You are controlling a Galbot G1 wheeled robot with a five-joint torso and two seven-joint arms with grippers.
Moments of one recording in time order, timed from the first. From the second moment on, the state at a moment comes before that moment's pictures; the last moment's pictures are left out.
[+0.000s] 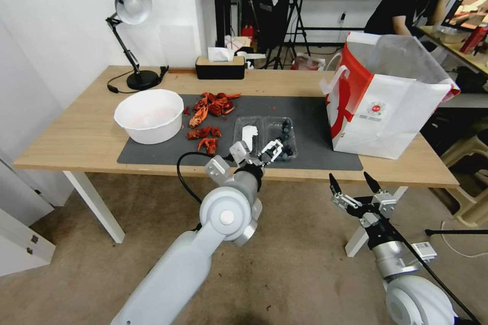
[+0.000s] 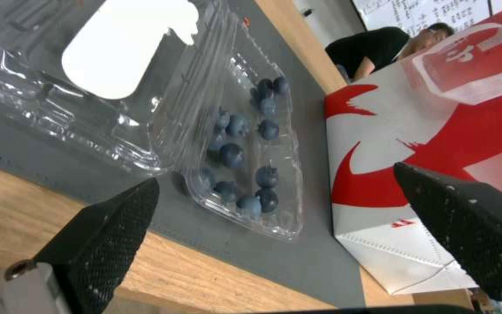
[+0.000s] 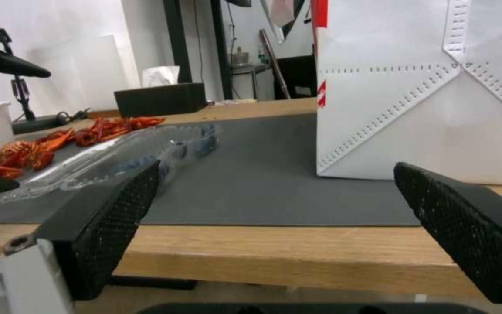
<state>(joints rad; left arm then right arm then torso) 0.87 -1.36 0.15 -1.97 -1.37 0.06 -0.82 -1.61 1.03 0.51 1.99 0.56 0.29 0.04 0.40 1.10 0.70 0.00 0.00</state>
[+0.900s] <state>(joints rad) 0.84 -1.39 0.16 -1.90 -1.36 0.06 -0.84 -1.61 1.03 0.51 1.97 0.56 0.29 0.04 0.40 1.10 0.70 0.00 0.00</state>
